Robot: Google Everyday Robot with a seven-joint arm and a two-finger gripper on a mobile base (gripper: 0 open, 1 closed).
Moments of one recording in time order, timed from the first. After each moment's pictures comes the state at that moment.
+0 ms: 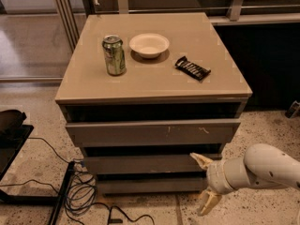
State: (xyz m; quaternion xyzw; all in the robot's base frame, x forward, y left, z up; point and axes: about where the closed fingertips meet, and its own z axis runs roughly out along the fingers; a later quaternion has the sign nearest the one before) arm 0.424 -0.156 0.549 -0.69 0.65 0.14 0.30
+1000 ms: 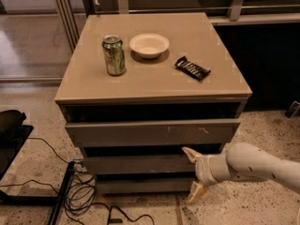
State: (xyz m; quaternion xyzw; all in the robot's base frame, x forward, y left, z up) arm 0.469 -0.139 0.513 -0.69 0.65 0.11 0.31
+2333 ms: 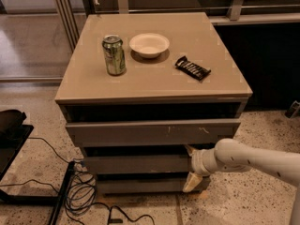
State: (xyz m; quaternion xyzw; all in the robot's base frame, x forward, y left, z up) arm 0.542 -0.155 0.427 -0.65 0.70 0.09 0.29
